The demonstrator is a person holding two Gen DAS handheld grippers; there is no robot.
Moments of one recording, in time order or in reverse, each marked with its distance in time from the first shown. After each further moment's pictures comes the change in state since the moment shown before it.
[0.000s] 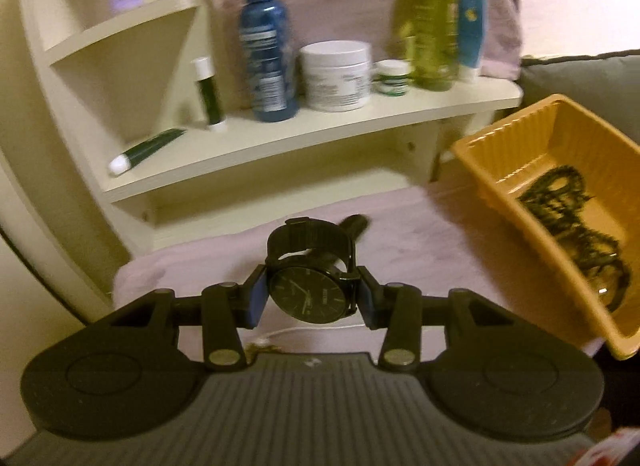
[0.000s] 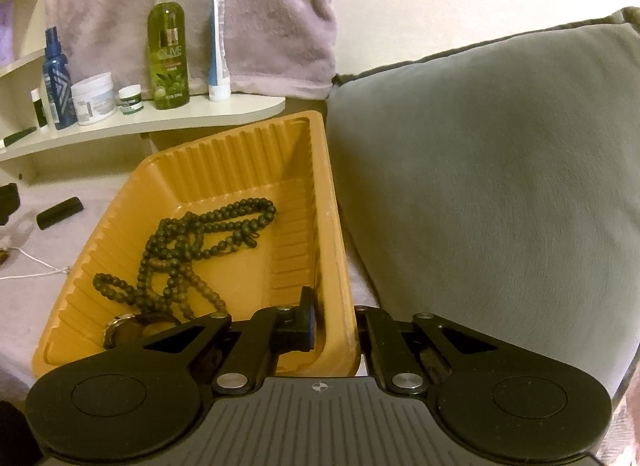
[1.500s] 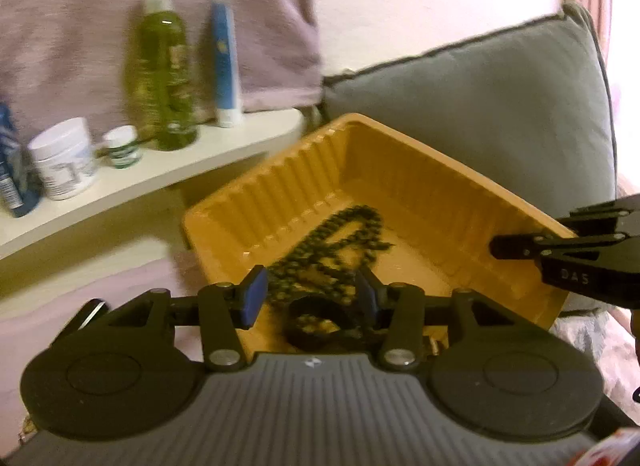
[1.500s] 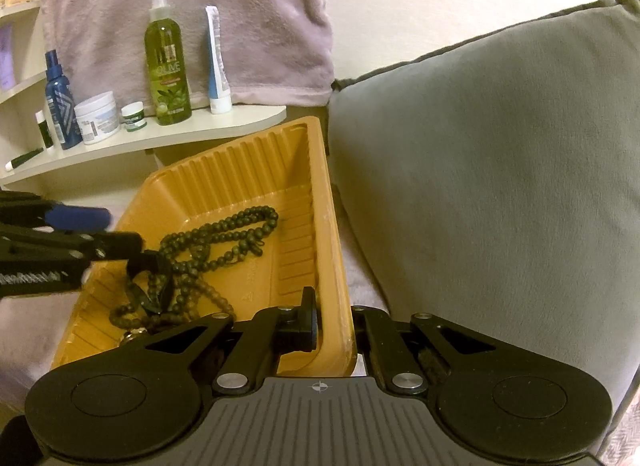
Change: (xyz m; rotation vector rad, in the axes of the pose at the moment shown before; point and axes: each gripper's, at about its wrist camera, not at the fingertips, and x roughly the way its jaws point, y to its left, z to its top) left arm 0.001 -0.160 0.036 0.121 -0.081 -0.304; right arm -0.002 -0.006 0.002 0.048 -0.016 0.041
